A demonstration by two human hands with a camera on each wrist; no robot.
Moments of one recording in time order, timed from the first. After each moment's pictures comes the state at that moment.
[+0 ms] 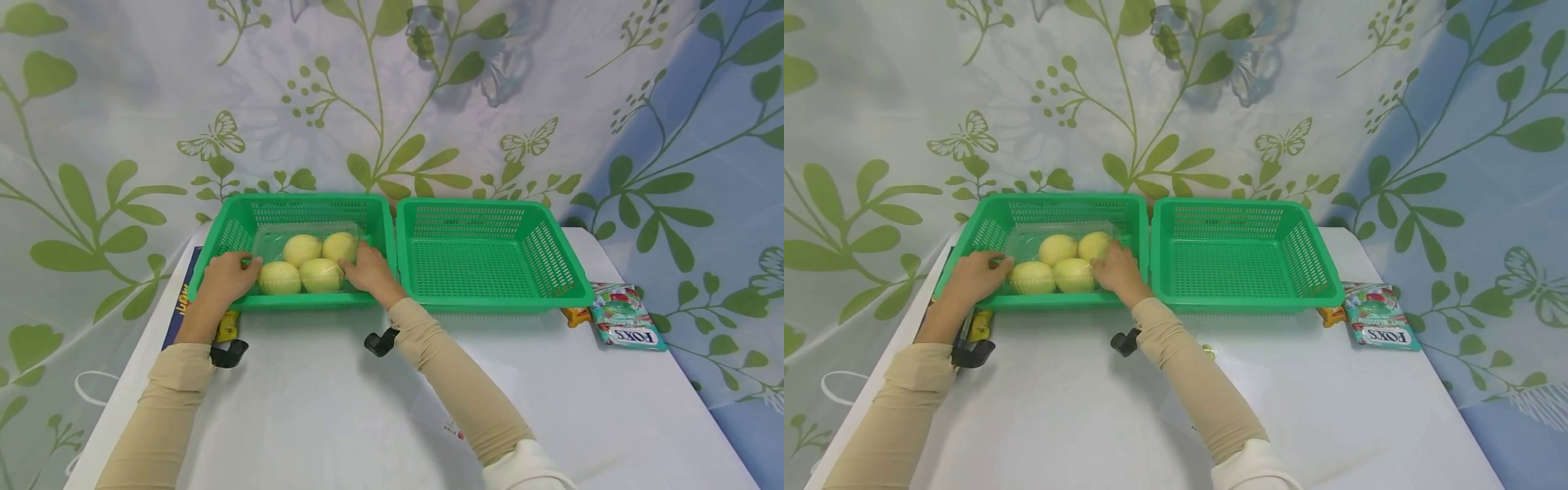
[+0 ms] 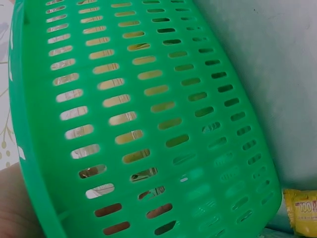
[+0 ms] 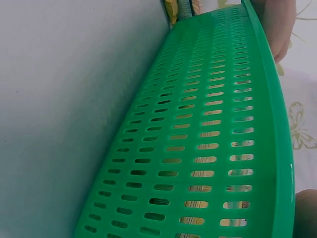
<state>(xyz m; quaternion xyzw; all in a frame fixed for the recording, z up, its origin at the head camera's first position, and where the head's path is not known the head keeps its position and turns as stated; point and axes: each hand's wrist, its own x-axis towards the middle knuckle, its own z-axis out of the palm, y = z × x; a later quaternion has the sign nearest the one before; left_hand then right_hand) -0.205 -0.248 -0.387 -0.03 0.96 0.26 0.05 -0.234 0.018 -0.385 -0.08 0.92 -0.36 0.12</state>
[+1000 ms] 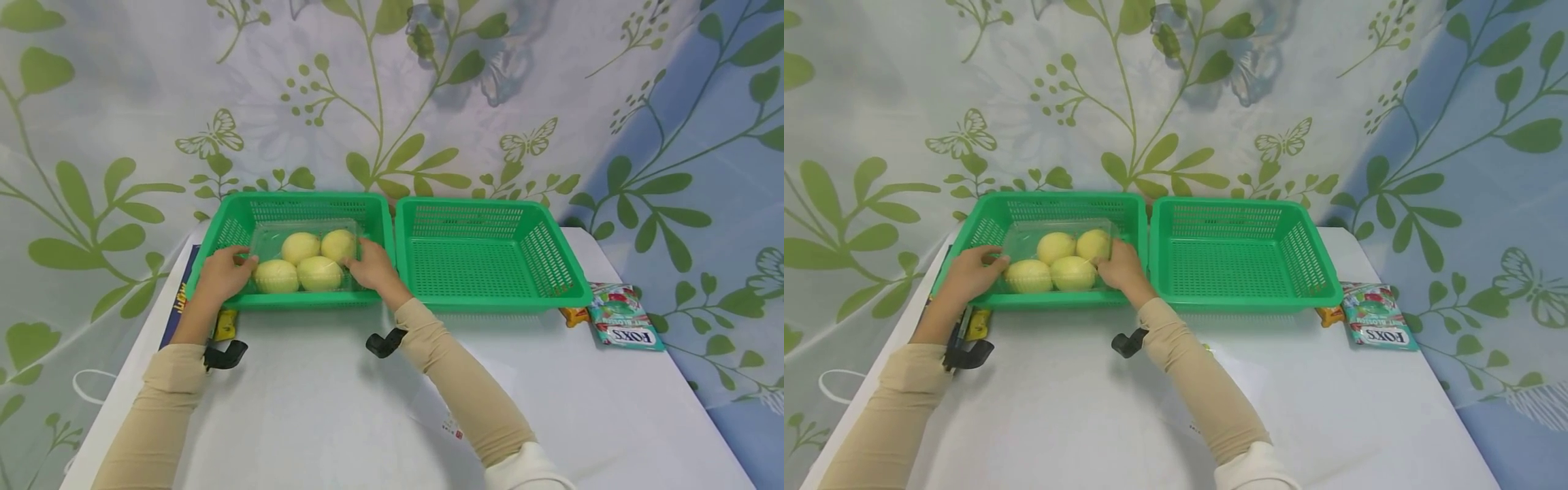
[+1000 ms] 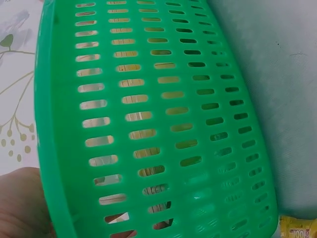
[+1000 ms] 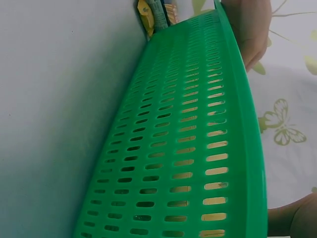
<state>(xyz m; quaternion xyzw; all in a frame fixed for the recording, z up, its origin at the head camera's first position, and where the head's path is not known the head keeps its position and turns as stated) -0.205 -0.252 -0.388 -0.04 0.95 0.31 0.04 -0.237 0.024 -0.383 -0.05 0.90 -0.41 0.13</state>
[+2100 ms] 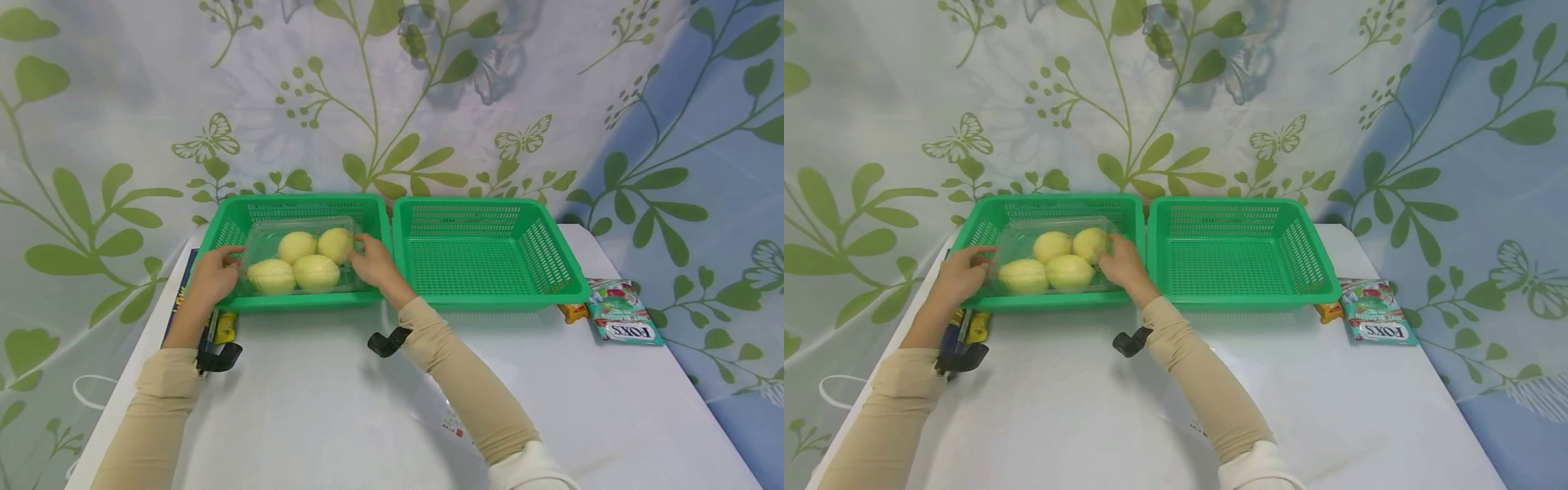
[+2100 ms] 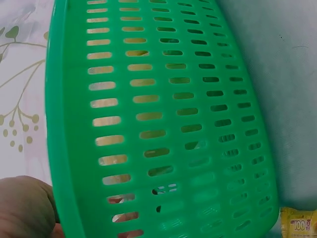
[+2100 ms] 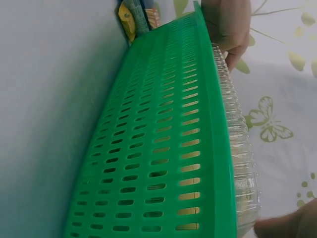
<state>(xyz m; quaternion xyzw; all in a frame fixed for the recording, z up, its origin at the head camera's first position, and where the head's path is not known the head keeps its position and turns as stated) -0.200 -0.256 -0.388 -0.04 0.93 0.37 0.00 -0.236 0.034 -0.378 -0.06 0.88 -0.46 0.13</state>
